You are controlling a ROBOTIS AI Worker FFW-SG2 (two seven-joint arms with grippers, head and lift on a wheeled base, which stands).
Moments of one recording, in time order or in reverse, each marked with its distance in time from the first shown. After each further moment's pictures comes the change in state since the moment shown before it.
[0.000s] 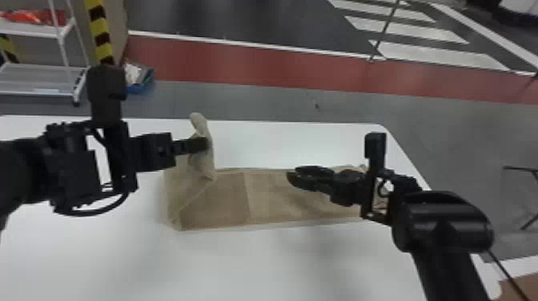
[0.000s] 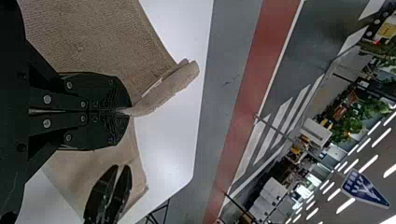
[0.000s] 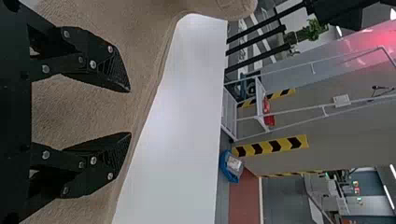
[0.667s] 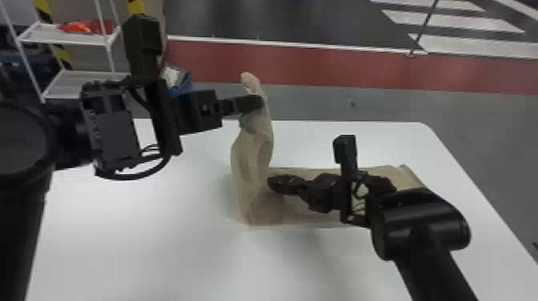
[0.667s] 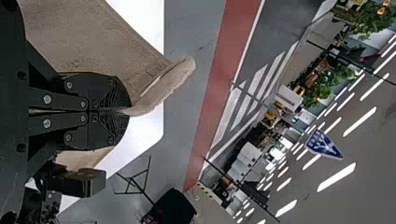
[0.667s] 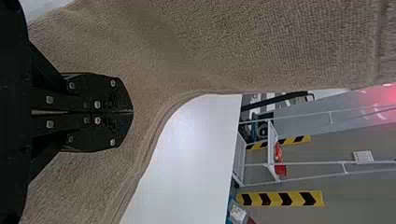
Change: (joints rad) left arm -0.070 0.016 0.020 -0.070 0.223 -0.006 0.059; right arm -0.062 0.100 0.228 0.104 0.047 -0.089 -0.052
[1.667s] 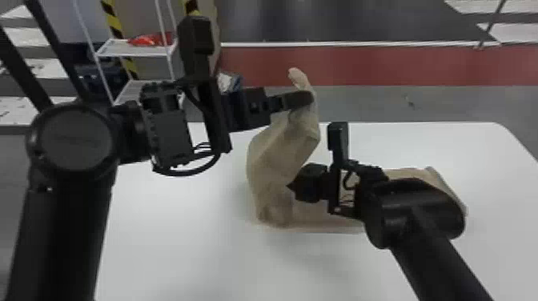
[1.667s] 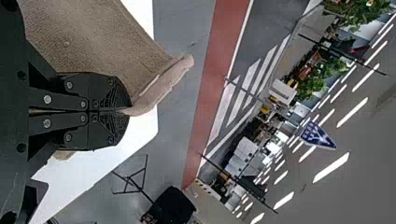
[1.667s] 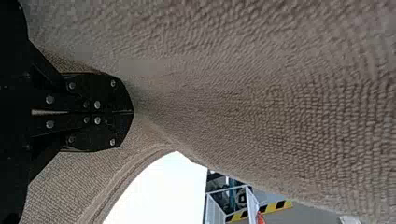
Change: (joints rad) left arm -0.008 0.038 0.005 -0.033 0.029 0.002 0.006; right arm -0.151 0.158 0.152 0.202 -0.168 -0.068 0.011
